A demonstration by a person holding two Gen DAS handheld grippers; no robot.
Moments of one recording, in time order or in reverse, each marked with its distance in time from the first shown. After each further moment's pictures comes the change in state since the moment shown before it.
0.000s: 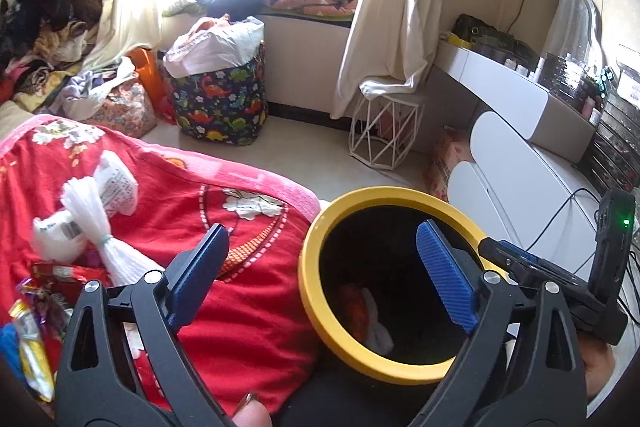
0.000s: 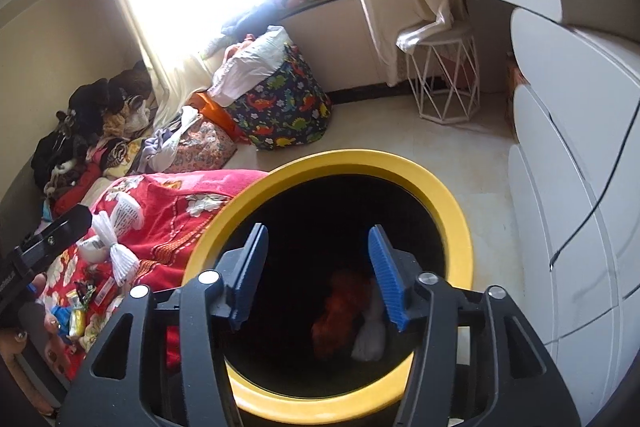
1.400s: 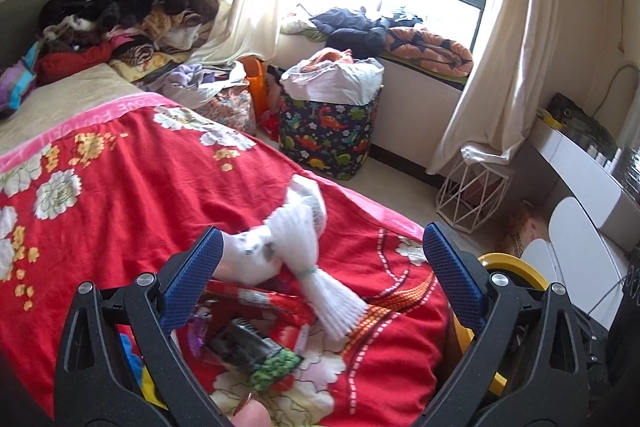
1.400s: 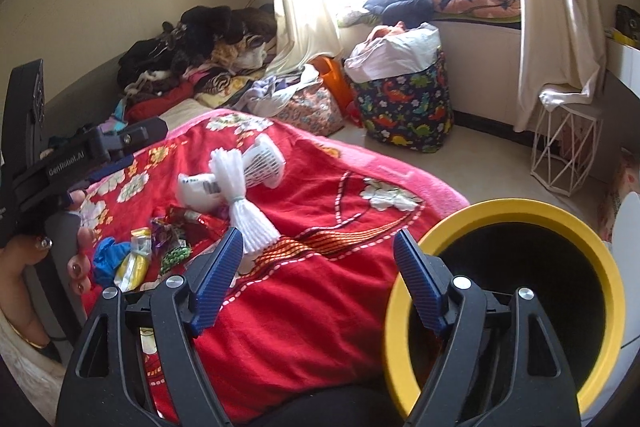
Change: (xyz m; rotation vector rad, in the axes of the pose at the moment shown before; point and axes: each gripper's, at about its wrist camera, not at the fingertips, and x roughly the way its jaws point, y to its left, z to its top) left arm -0.070 0.156 0.007 -0.249 -0.128 0.263; right arm 0.043 0.184 -0.017 -0.390 0.069 0.268
